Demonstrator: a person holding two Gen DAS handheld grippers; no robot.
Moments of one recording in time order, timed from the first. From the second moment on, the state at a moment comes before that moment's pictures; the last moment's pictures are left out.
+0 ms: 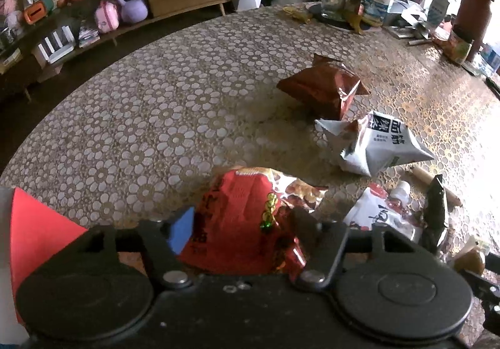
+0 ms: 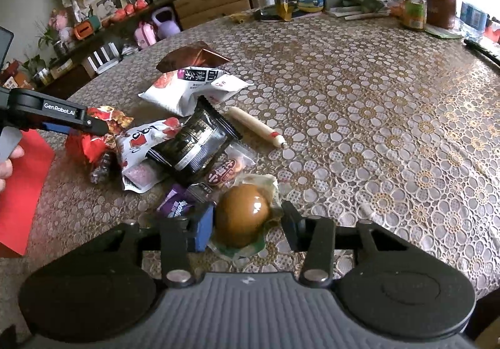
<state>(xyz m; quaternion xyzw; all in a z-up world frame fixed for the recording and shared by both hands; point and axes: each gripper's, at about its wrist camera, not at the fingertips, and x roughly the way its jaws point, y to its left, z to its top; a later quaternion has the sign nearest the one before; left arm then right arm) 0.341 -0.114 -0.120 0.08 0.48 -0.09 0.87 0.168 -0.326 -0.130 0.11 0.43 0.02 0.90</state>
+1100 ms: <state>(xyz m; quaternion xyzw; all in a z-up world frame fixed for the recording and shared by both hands) 0.256 -0.064 -0.026 0.01 0.41 -0.09 0.91 0.109 -0.282 -0.024 0.07 0.36 0.06 0.93</state>
